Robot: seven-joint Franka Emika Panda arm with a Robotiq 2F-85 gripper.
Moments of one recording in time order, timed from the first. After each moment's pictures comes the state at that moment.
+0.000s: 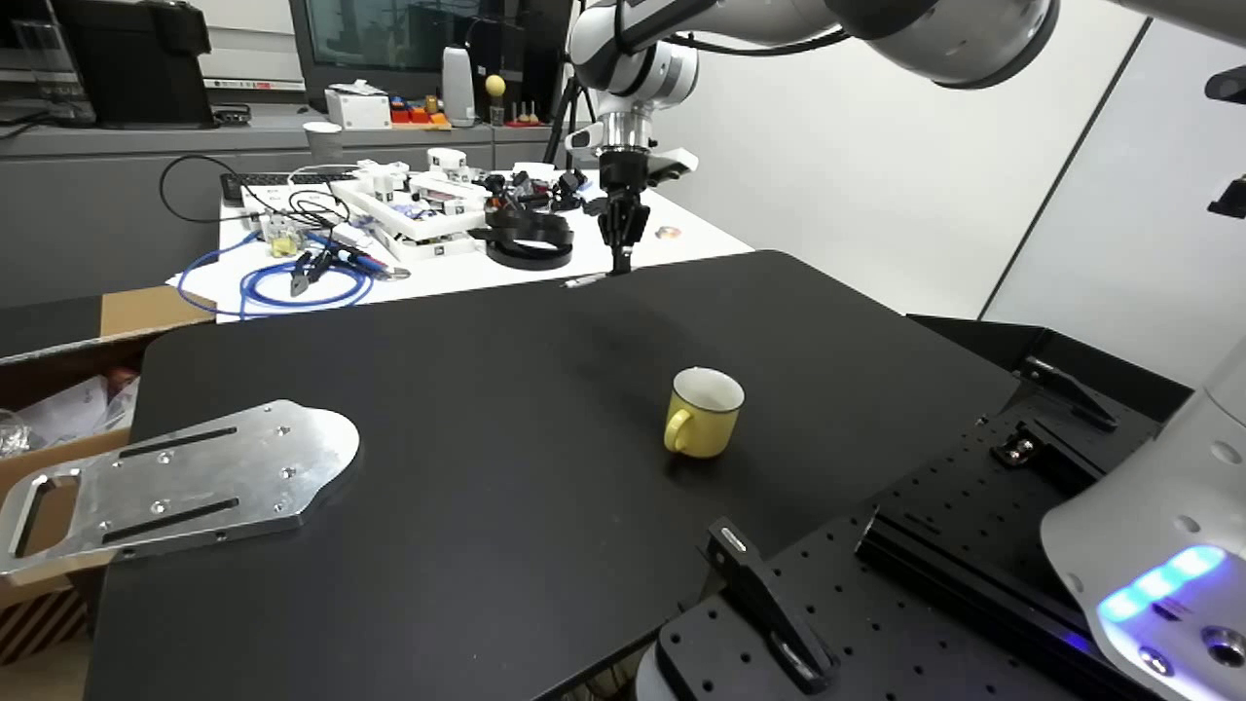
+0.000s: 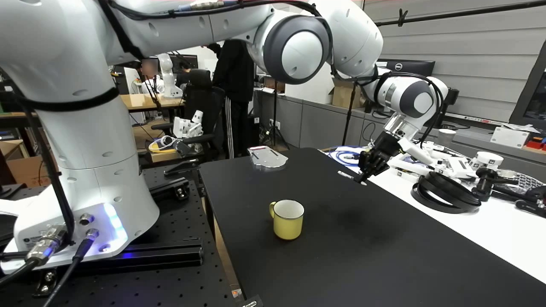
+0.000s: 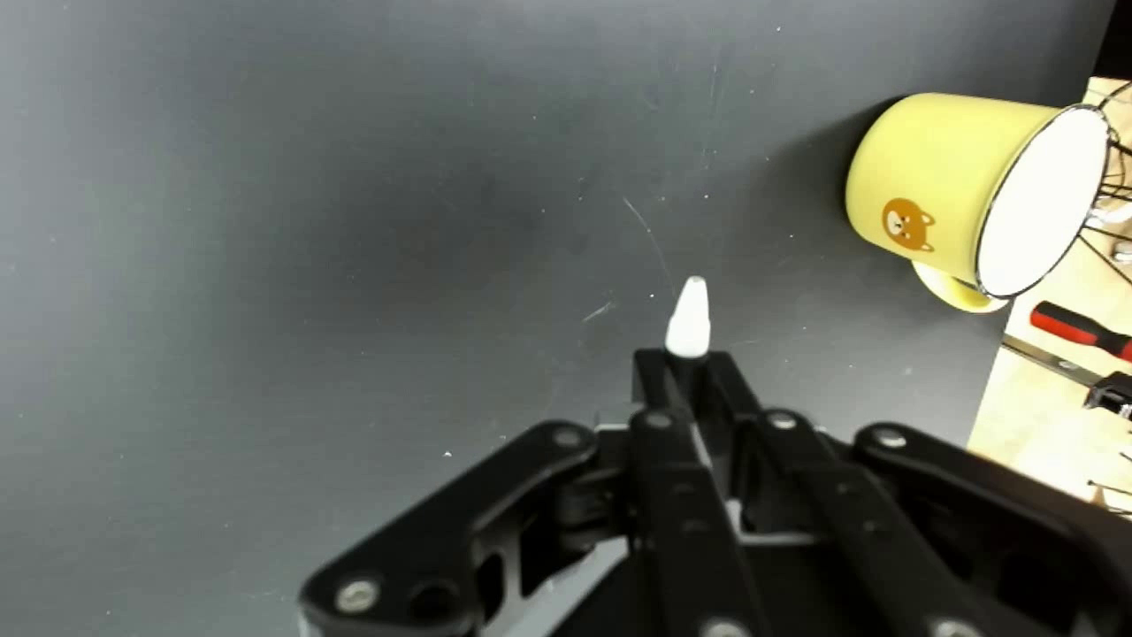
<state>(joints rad) -0.15 1.34 0.20 -0.71 -0.04 1.58 -1.50</state>
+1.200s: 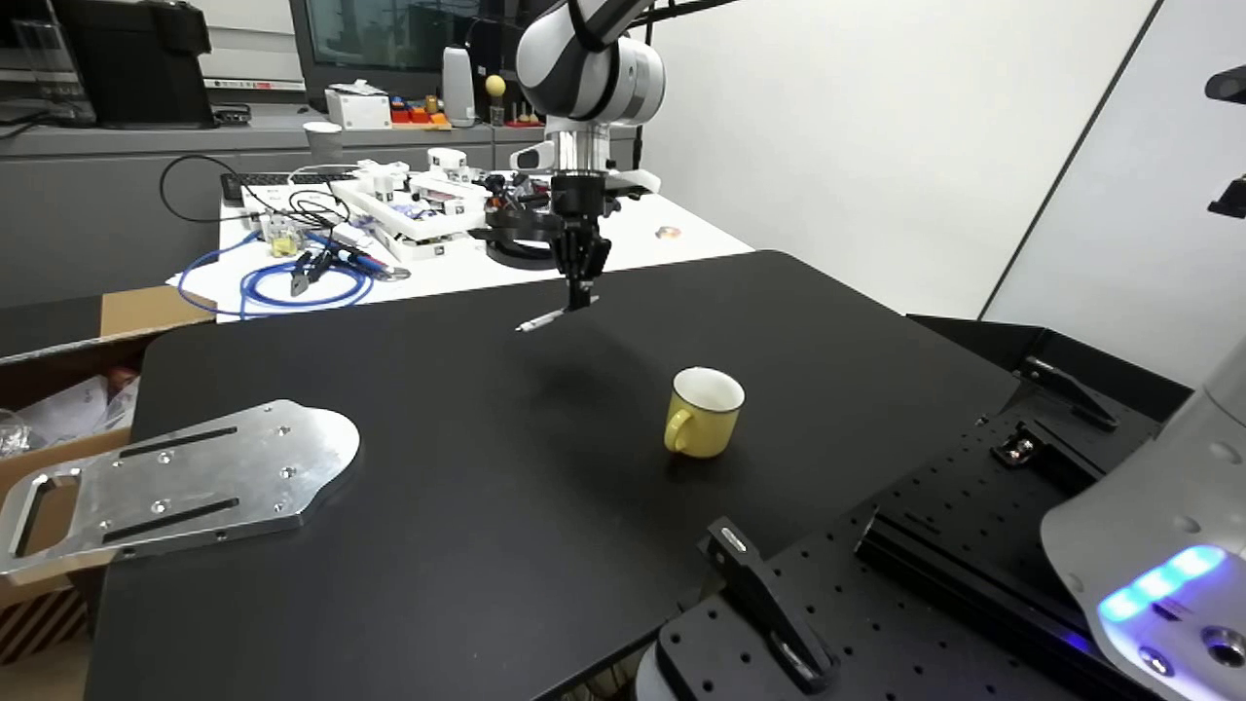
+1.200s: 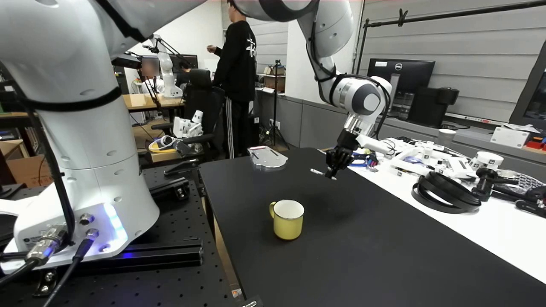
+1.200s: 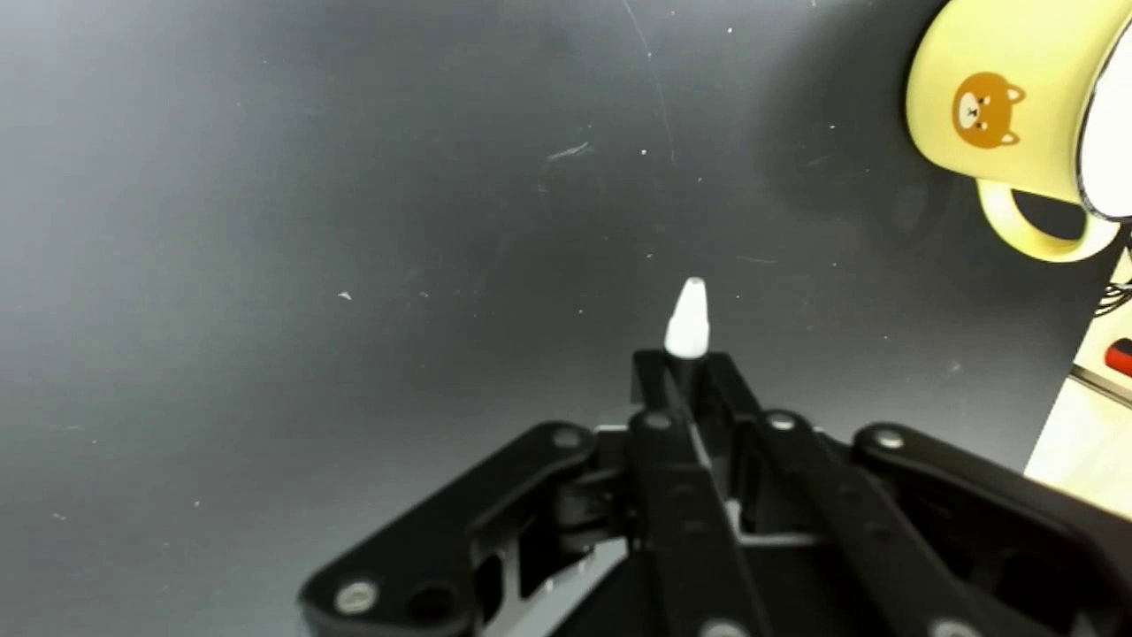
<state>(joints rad) -0.05 1.03 0.20 -1.36 -0.04 2.03 -1.49</state>
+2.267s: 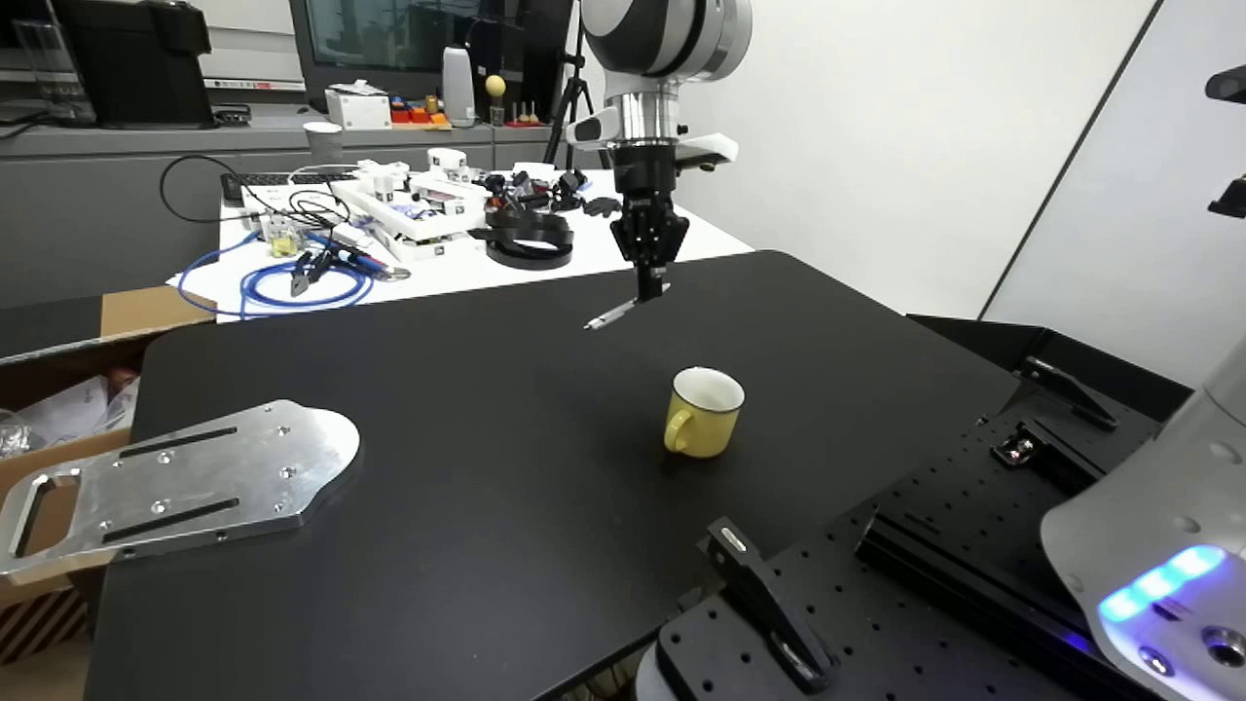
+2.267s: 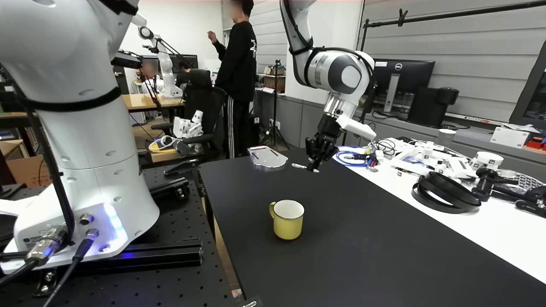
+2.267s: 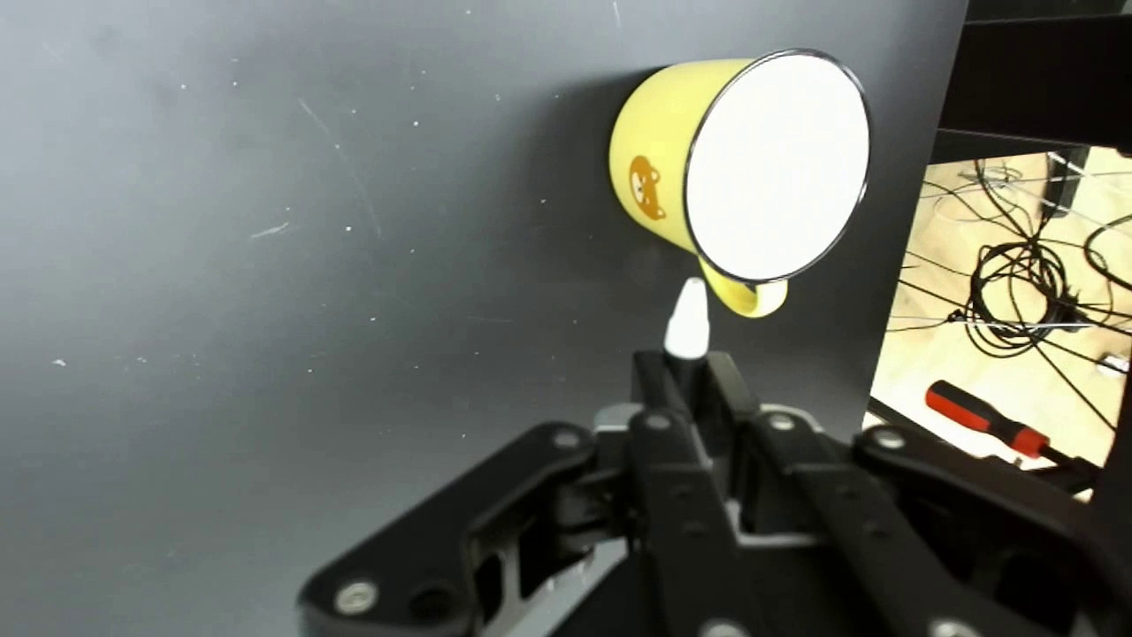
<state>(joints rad) -0.07 0.60 0.16 -1.95 -0.03 2.19 -1.49</state>
